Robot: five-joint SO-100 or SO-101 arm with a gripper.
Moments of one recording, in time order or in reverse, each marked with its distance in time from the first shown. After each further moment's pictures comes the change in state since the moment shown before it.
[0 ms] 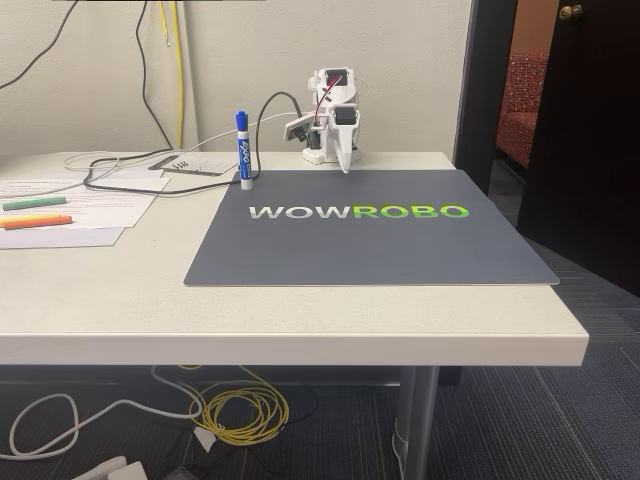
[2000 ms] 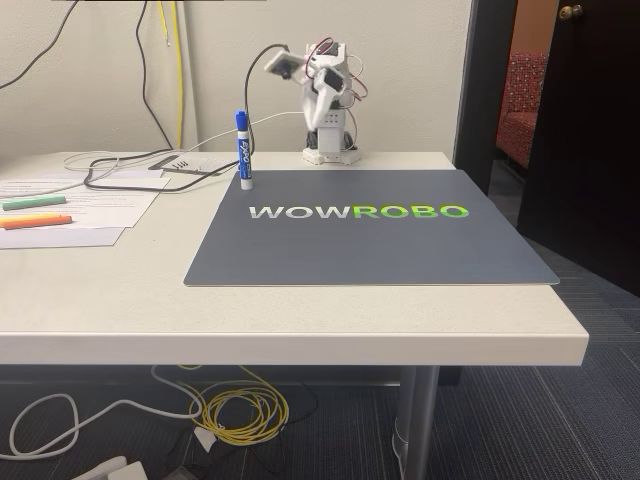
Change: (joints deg) arm 19.6 0.0 -17.9 3.3 -49.1
